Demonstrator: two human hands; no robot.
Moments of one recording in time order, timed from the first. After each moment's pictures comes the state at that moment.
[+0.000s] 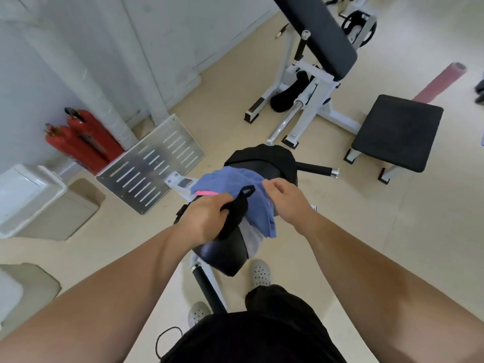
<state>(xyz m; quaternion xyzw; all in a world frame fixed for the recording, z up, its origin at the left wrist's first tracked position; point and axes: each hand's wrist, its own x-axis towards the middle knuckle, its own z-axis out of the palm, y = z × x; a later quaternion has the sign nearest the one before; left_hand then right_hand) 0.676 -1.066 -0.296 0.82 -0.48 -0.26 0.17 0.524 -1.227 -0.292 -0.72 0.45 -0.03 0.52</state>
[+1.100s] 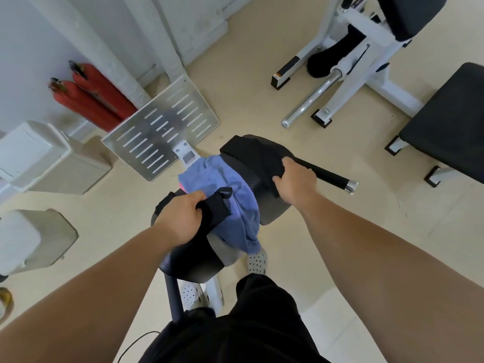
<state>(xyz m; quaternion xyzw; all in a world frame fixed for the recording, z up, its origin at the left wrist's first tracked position) 0.684 -1.152 -0.354 0.90 -0.29 -0.31 0.11 0.569 -1.406 -0.407 -0.88 0.39 0.15 0.25</state>
